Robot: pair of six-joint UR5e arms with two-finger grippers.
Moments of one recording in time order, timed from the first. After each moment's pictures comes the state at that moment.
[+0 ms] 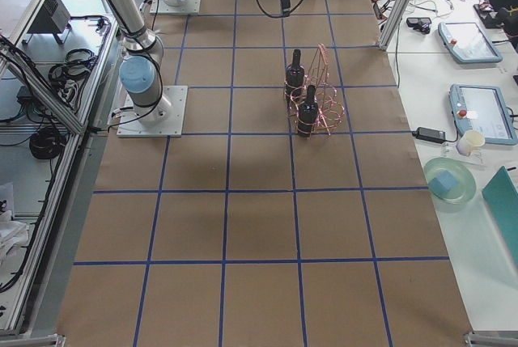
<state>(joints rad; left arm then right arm) -1.18 -2.09 -1.22 -1.30 1.51 0.42 1.59 -1.62 1.55 -1.69 -1.60 -0.04</state>
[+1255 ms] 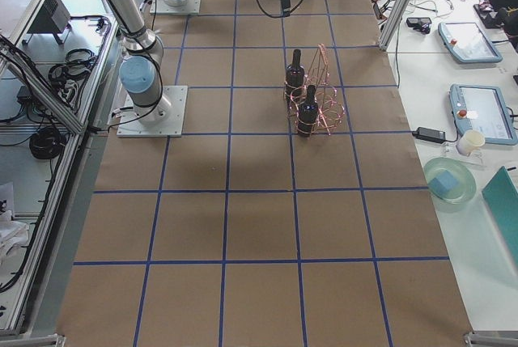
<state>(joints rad) -1.29 -1.96 -1.30 -1.35 1.52 0.29 1.59 -1.62 1.55 -1.69 -1.60 -0.04</state>
